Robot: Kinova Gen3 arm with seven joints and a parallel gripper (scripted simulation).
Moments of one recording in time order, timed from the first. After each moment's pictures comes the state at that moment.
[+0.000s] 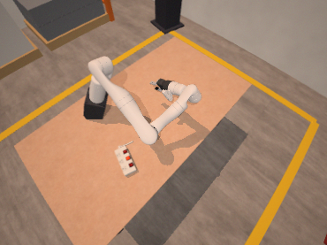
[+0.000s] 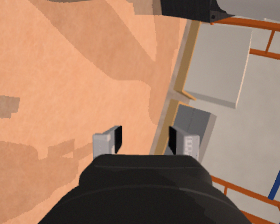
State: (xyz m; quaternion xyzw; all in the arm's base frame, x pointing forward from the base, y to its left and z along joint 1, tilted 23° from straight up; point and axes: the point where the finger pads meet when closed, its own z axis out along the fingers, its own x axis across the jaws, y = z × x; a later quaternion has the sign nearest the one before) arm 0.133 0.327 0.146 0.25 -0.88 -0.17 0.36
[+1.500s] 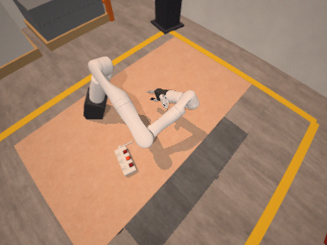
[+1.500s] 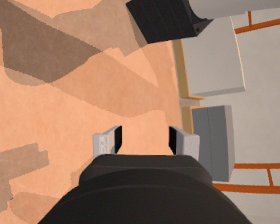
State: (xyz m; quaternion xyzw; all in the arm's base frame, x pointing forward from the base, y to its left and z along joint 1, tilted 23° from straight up) arm 0.171 0.288 0.104 0.09 -0.93 -0.06 0.34
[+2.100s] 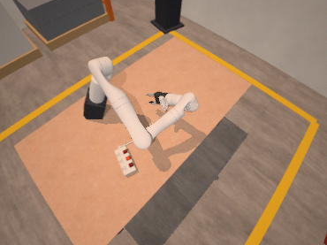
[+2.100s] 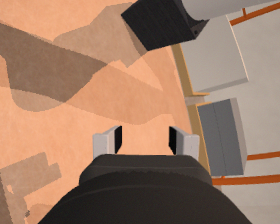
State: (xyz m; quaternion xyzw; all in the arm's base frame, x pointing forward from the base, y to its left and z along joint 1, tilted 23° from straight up) arm 0.186 0.274 0.095 0.03 -0.94 -0.03 0.33
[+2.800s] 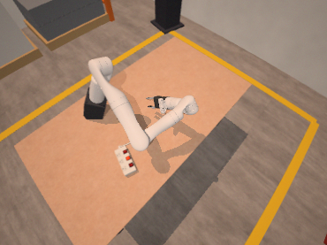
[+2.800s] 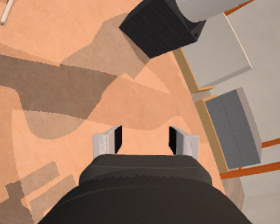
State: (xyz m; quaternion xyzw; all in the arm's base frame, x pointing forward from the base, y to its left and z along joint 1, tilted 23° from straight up) arm 0.206 0.256 0.086 -0.04 -0.95 0.00 0.31
